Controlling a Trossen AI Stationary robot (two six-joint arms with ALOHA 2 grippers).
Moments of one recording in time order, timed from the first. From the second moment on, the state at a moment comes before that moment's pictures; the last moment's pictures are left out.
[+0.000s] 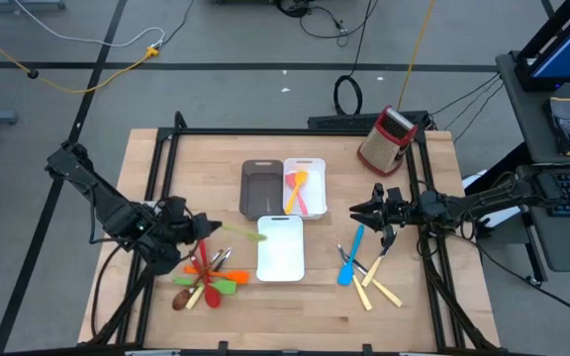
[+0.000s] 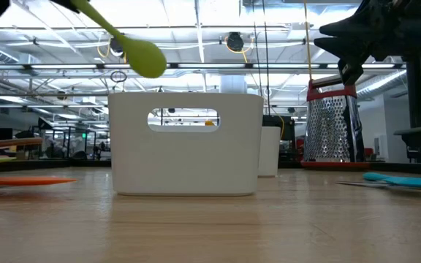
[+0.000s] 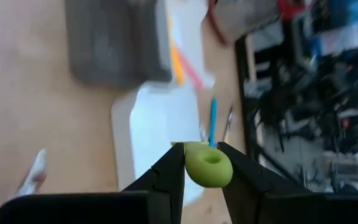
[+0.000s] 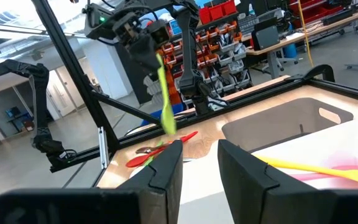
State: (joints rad) left arm -0.68 1.10 1.04 -0.92 -0.83 -2.09; right arm 0.17 0.64 0.14 0.57 0.16 0.37
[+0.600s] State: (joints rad) left arm -0.40 1.14 1.04 -0.91 -1.13 -1.49; right arm 0.17 0.64 0.14 0.57 0.16 0.37
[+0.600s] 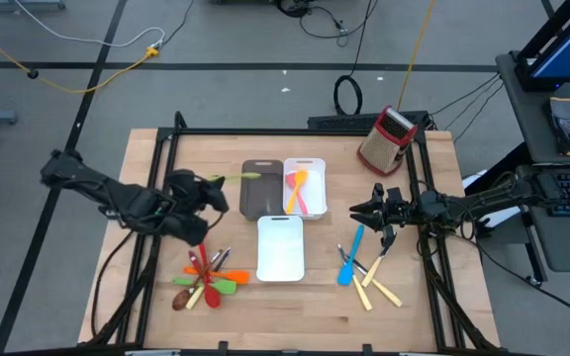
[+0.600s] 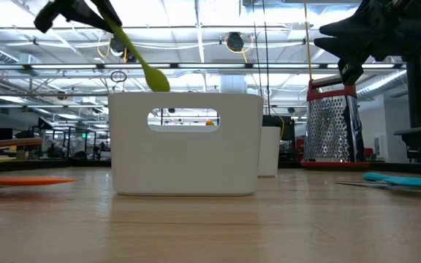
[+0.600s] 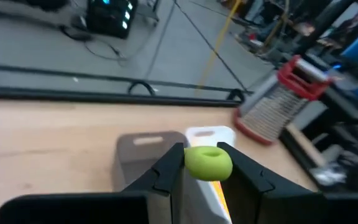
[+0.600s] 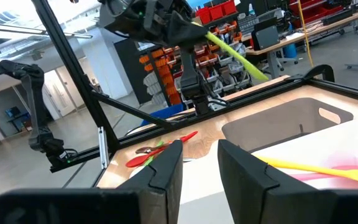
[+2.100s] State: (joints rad) left arm -0.11 1.70 1.04 -0.57 -1.13 -1.21; right arm 0.17 0.64 0.14 0.57 0.16 0.35
